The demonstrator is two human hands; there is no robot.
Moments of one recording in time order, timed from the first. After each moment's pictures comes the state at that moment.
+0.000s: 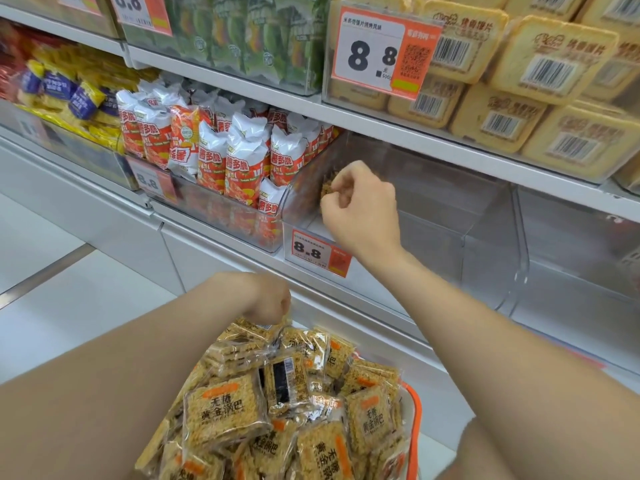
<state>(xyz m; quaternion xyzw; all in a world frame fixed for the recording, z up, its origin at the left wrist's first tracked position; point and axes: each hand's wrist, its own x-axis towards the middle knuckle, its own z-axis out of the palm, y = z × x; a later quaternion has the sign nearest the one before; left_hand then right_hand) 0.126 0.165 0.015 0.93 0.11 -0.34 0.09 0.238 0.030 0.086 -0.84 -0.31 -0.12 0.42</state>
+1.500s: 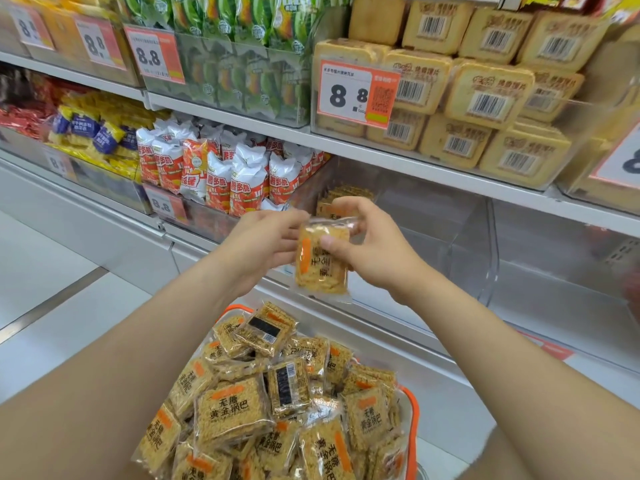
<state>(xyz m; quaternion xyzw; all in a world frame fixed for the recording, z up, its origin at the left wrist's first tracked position) 0.103 0.135 0.109 0.64 0.22 0.11 0.73 0.200 -0.031 0.110 -0.79 -0.32 0.13 0.51</state>
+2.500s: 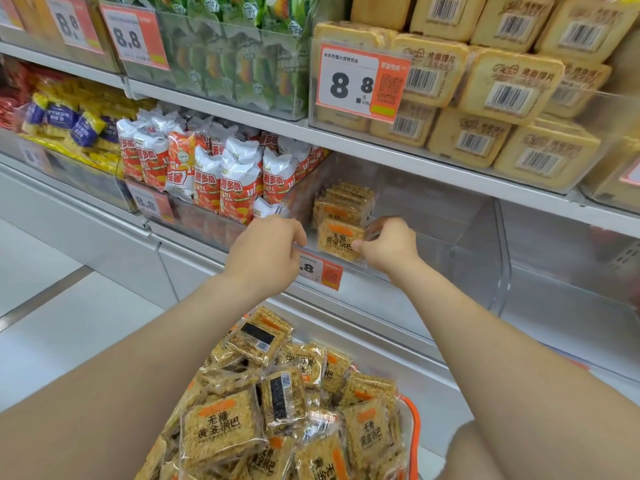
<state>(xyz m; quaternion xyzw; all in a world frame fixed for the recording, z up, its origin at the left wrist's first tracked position) 0.126 0.144 0.077 0.95 0.16 0.16 0.20 0.297 -0.013 0.055 -0.92 -0.13 0.06 0.37</state>
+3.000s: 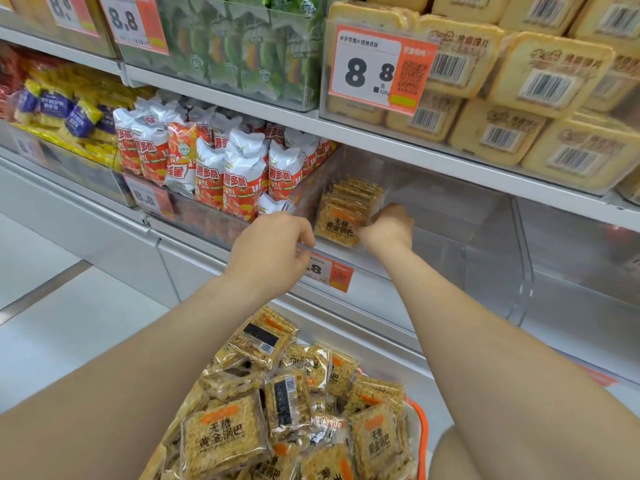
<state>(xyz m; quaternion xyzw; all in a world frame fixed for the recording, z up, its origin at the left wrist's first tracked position) 0.130 0.153 0.072 0.95 0.14 0.19 0.19 0.334 0.032 0.038 -0.94 -0.07 0.02 0.33</state>
